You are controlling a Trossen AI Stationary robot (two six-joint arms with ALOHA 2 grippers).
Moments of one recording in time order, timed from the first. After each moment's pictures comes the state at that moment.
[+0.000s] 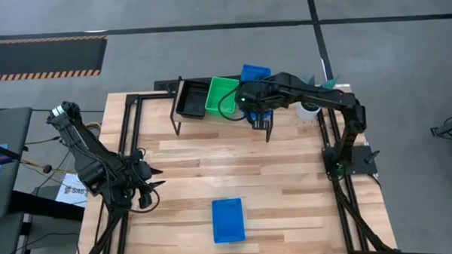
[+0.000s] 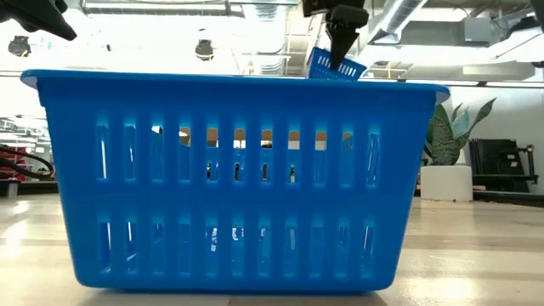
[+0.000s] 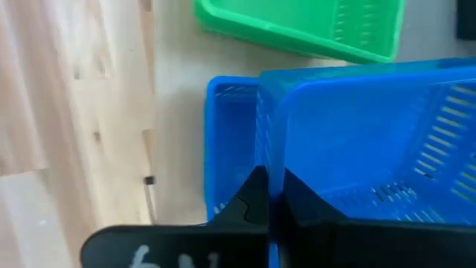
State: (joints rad) left arm -0.93 0.99 0.88 -1.09 -0.79 -1.09; right arm -0.22 1.81 2.00 -1.43 0.40 -0.21
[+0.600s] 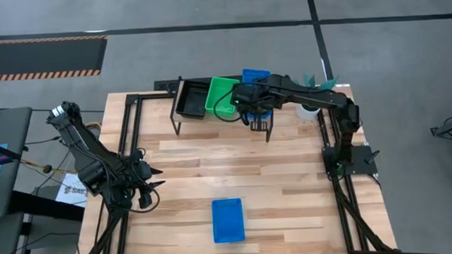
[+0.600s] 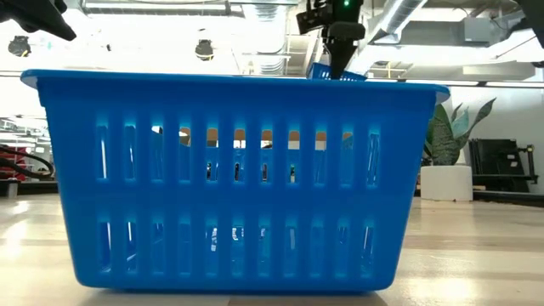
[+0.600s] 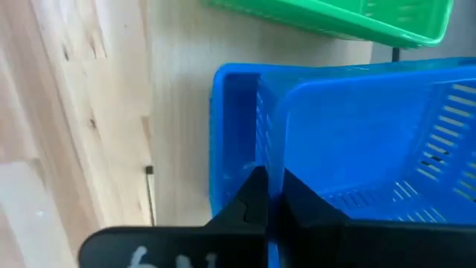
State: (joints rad) left arm -0.93 0.99 0.88 -1.09 -0.79 -1.09; right arm -0.24 1.87 2.00 -1.49 0.42 -0.22
